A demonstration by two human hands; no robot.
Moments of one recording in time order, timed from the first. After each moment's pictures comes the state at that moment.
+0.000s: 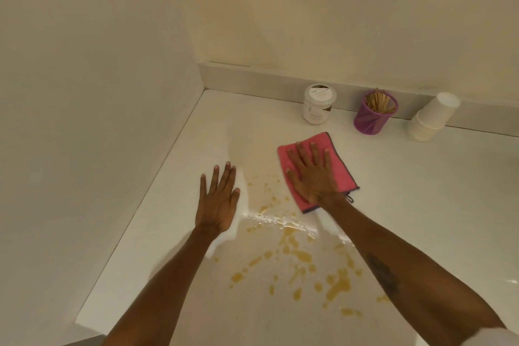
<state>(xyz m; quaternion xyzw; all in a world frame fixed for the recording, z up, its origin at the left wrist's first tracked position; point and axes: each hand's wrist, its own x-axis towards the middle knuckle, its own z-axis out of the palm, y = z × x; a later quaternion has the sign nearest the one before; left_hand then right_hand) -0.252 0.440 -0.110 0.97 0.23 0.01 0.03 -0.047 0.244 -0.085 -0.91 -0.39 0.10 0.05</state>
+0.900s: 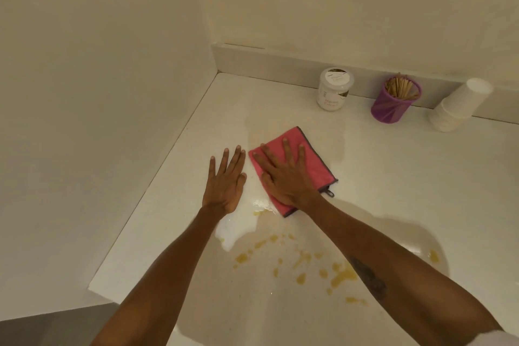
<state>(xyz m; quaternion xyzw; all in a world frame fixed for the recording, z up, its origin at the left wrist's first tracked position) -0.252 0.442 -0.111 0.97 0.22 0.01 0.05 -0.113 0.292 -0.092 -0.86 -0.51 0.07 0.03</state>
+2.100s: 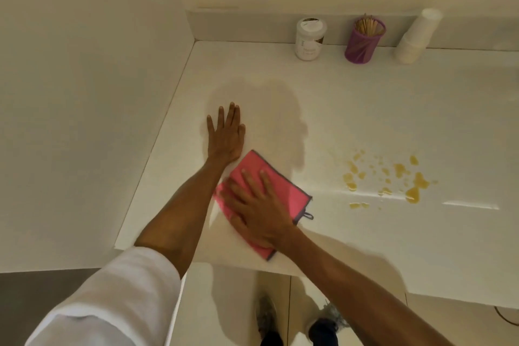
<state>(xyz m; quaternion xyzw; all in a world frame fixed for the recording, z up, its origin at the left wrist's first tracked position) -0.256 0.442 -0.106 0.98 0.20 -0.02 0.08 -0.350 0.235 -0.084 -0.84 -0.53 0.09 0.06</state>
